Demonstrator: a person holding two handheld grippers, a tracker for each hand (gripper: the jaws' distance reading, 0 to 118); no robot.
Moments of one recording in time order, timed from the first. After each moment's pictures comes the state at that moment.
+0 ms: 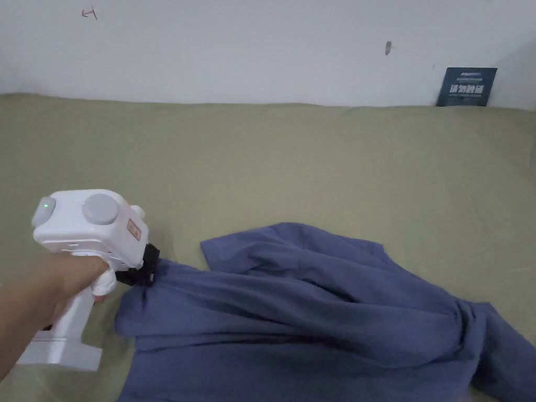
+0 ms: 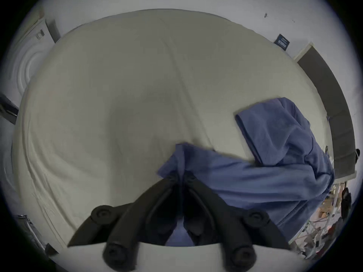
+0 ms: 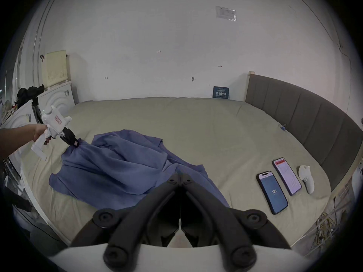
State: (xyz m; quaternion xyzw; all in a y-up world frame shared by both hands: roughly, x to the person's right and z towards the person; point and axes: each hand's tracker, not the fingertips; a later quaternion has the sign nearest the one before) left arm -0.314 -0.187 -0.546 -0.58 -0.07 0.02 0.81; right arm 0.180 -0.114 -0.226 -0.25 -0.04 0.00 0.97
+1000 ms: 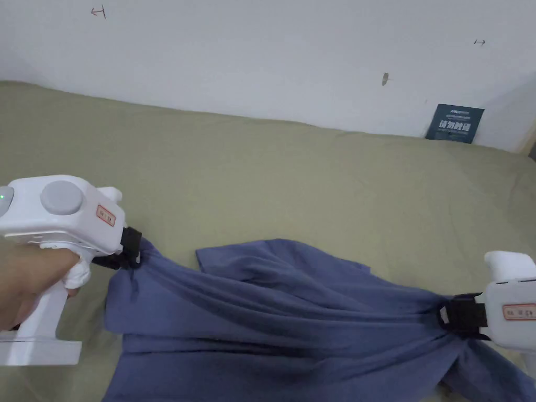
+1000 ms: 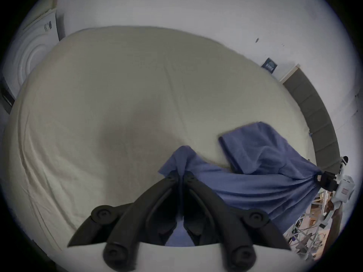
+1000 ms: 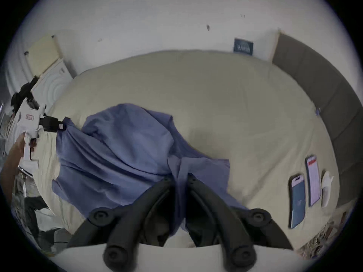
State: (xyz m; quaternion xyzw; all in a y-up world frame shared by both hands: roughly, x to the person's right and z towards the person) left arm -0.343 -0.151 -0.526 -0.50 -0.10 0.09 0.85; right arm 0.169 -0.102 -0.378 -0.43 0.03 -0.02 0.90
